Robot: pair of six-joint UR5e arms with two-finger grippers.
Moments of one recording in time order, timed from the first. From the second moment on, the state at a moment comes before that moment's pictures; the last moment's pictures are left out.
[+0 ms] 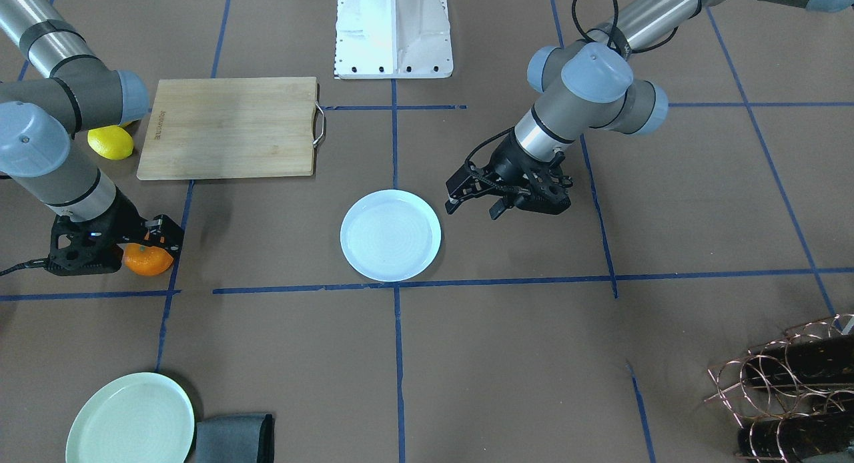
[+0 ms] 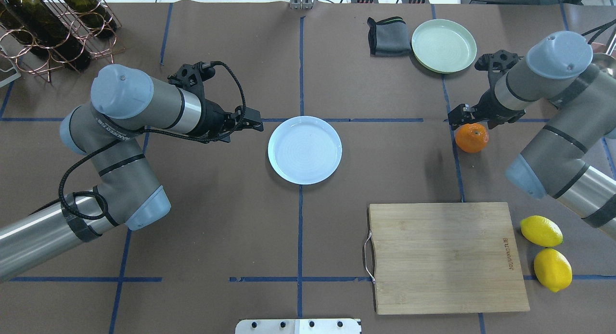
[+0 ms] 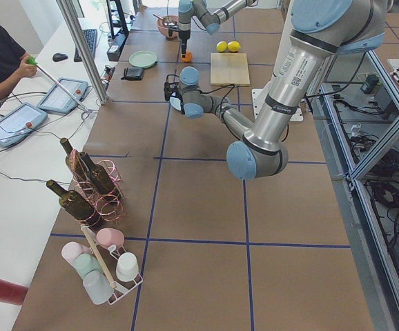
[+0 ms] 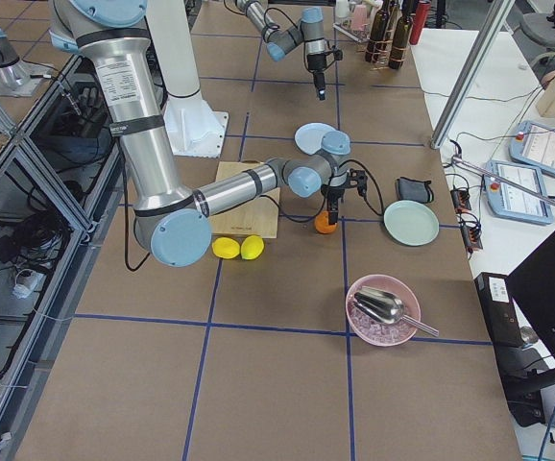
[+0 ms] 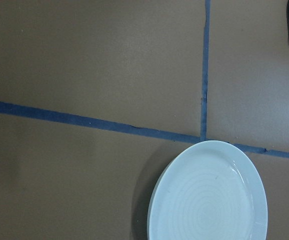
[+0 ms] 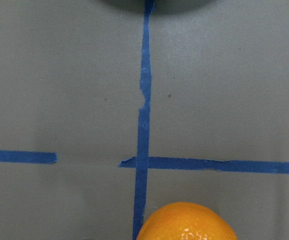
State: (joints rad) left arm -0.68 -2.09 -1.56 -2.31 -2.00 -1.44; right arm 0.89 -1.28 1.59 -1.27 2.07 0.85
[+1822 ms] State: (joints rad) left arm -0.75 -2.07 -1.59 -2.31 -2.05 -1.41; right arm 0.93 -1.28 1.62 -1.28 2.15 0.84
